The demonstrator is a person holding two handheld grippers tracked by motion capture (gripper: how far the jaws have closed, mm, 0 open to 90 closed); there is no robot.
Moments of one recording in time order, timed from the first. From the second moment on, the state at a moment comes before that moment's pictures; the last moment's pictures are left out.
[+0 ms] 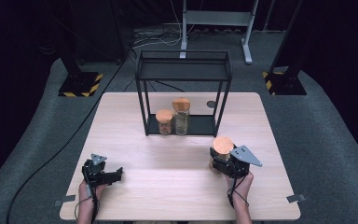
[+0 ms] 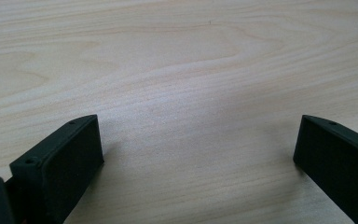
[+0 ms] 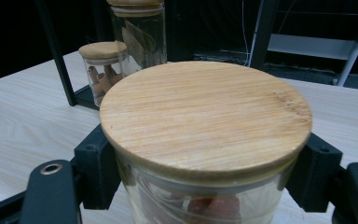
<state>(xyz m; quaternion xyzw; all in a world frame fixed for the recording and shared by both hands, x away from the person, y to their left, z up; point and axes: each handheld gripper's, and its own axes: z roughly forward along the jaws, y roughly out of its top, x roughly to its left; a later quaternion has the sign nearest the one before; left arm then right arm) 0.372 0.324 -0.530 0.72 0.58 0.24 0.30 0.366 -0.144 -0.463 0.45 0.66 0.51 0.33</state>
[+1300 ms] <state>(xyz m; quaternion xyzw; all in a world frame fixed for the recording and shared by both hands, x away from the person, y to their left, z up) 0.372 0.324 -0.530 0.72 0.58 0.24 0.30 0.370 -0.134 -0.447 0.44 0.66 0.51 0.32</state>
